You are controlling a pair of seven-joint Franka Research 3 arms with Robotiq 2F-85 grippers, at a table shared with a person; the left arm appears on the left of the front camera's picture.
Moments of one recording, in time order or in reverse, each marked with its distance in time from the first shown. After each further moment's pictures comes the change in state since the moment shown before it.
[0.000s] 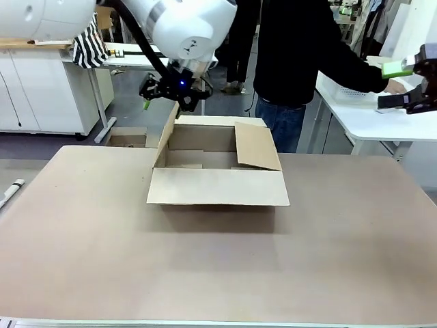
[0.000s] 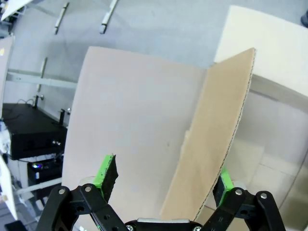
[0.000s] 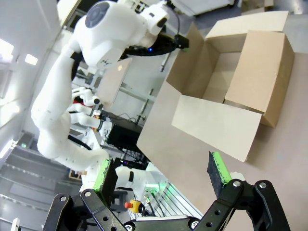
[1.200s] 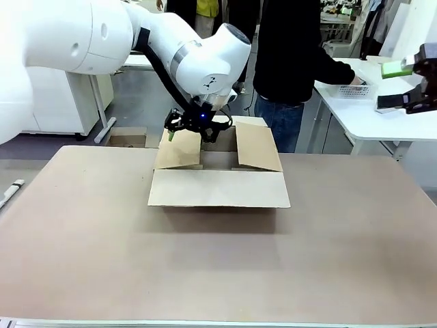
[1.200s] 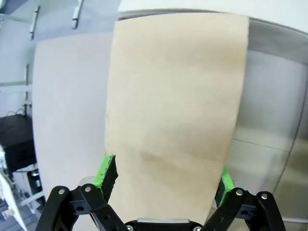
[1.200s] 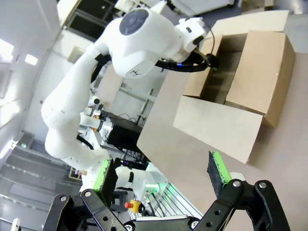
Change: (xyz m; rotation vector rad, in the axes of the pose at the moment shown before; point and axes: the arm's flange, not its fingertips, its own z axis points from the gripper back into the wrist) left arm -0.038 -0.086 -0.042 -0.068 0.078 -0.161; right arm 0.000 0.000 0.000 0.000 -0.001 -0.001
